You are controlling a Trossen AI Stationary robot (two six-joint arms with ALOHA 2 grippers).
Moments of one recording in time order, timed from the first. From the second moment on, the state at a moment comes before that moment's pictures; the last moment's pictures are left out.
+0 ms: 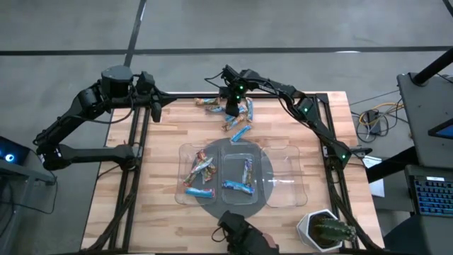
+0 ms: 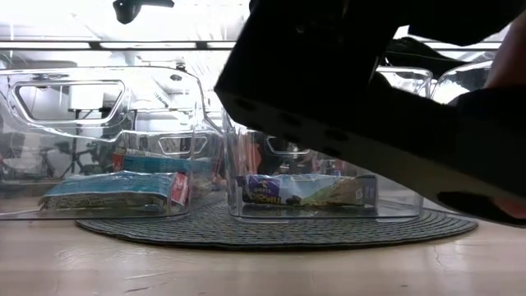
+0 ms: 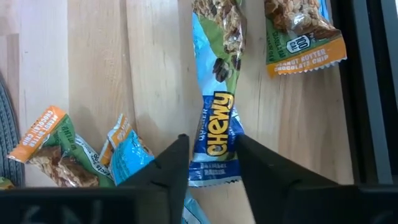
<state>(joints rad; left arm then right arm) 0.56 0.89 1.30 -0.80 0.18 -0.18 -0.63 2.54 2.27 -0.97 -0.38 -0.45</state>
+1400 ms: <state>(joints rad) 0.56 0.89 1.30 -0.80 0.18 -0.18 -0.64 2.54 2.35 -1.06 -0.32 -0.49</state>
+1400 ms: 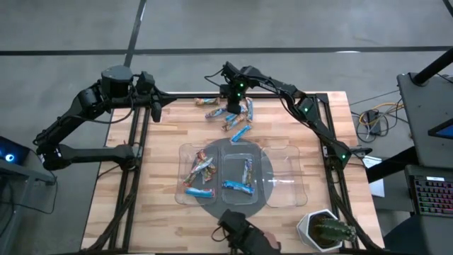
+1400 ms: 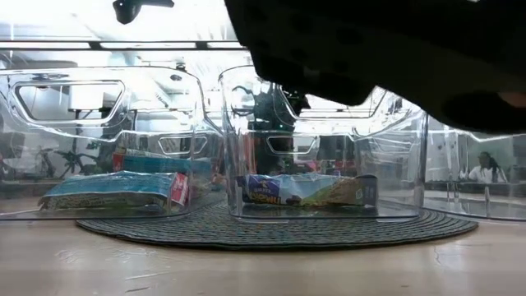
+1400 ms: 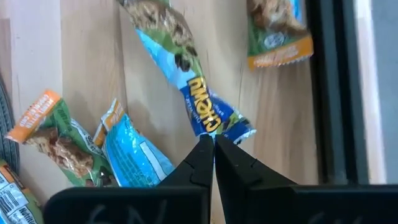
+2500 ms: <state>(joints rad) 0.56 0.90 1.30 -0.80 0.18 -0.19 -0.62 2.58 2.36 -0.89 -0.56 -0.10</state>
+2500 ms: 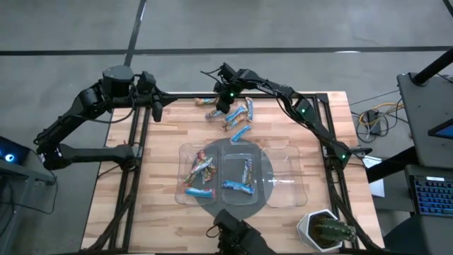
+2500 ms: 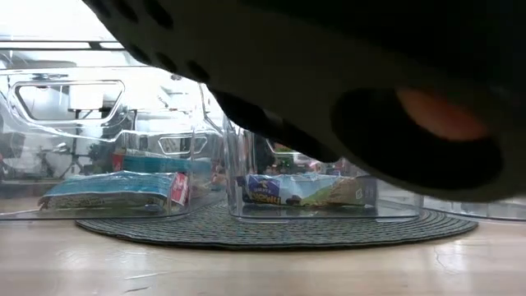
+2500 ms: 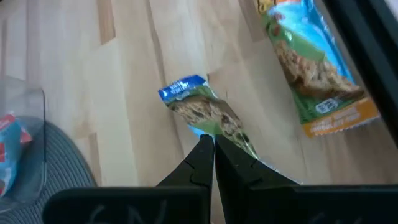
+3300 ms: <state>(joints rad) 0.56 0.88 1.27 -0.62 0.18 -0.06 -0.62 2.25 2.36 -0.85 -0.81 -0.23</state>
